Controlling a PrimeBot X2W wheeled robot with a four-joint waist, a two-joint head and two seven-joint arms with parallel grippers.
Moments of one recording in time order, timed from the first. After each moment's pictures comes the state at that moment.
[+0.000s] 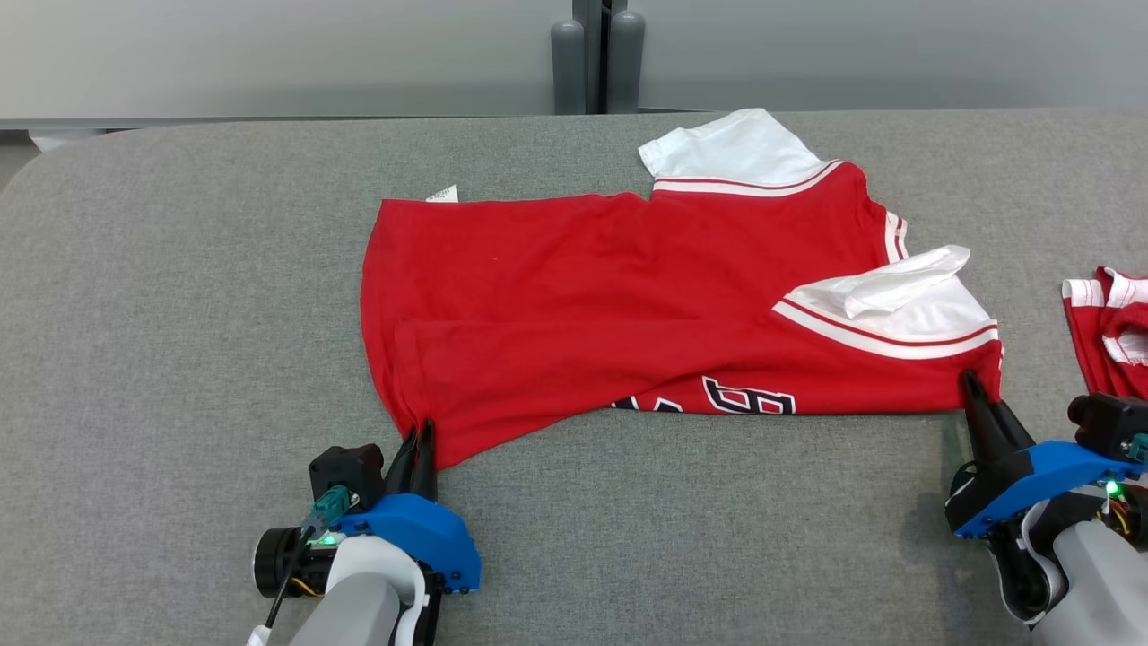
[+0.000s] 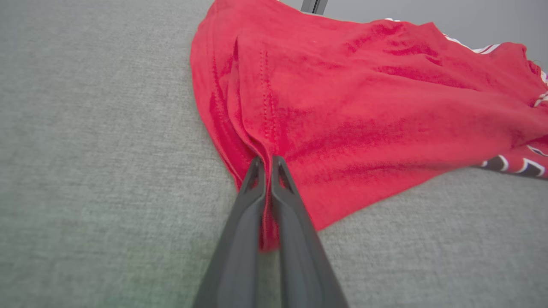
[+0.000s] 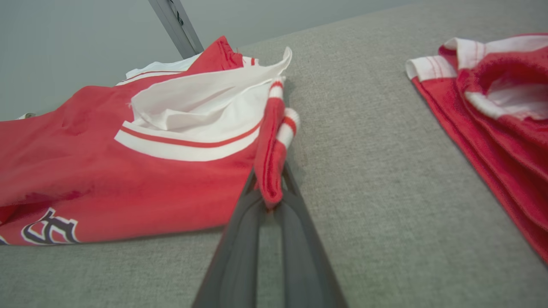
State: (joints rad) left arm -0.39 0.05 -0.41 0.82 -0.49 0.03 -0.26; right arm -0.44 -0.31 0.20 0.81 0.63 0.13 -0.26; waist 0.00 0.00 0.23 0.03
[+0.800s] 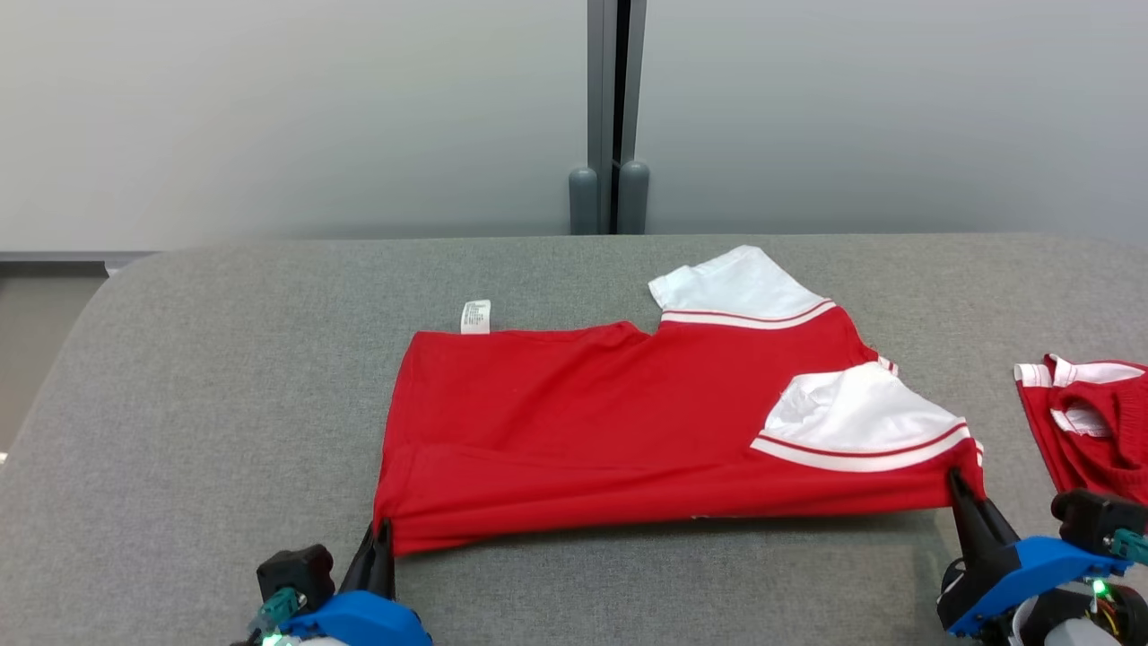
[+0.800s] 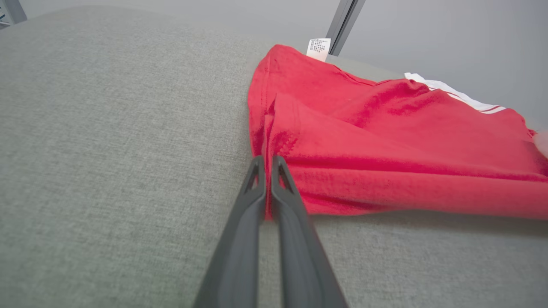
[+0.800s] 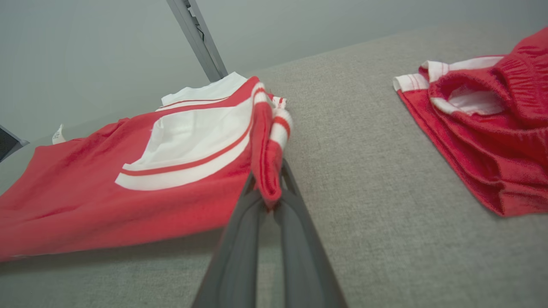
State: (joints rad) left arm -0.21 0.05 -0.21 0.80 -0.43 -0.03 -0.26; right arm -0.28 -0.28 0.18 0.77 0.62 0.13 -0.26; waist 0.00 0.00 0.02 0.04
